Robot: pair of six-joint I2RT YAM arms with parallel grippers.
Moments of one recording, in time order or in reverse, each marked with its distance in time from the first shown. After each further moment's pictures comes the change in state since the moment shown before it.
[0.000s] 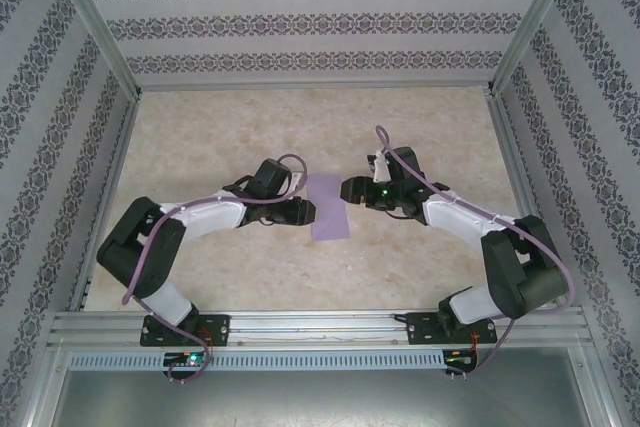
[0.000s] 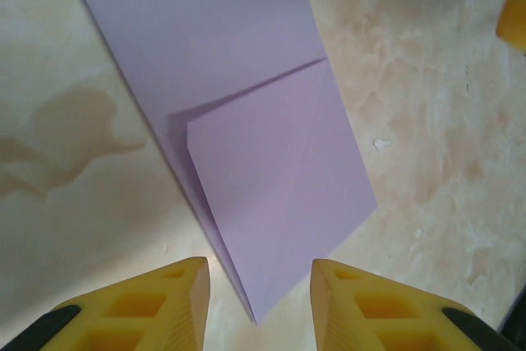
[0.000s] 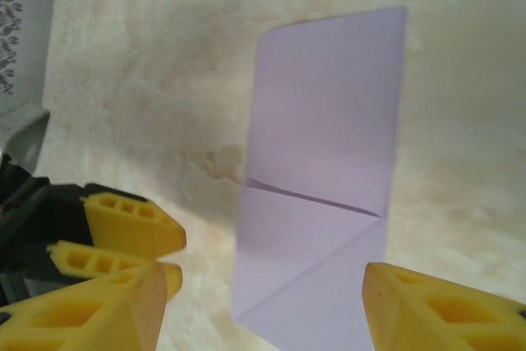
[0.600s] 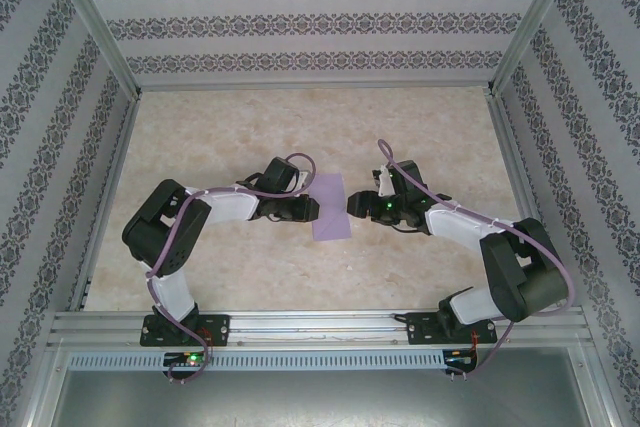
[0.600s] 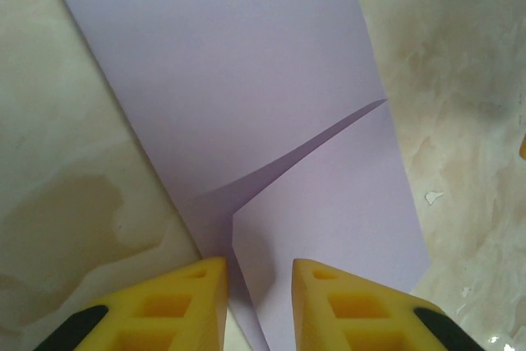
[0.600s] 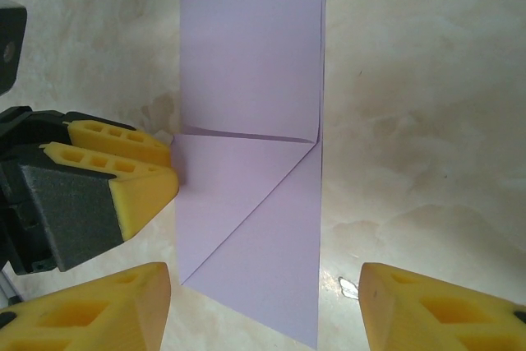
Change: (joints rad) left arm 0.013 0.161 0.060 0.083 0.019 -0.001; right arm -0.012 -0.015 -0.096 0.001 0.008 0.003
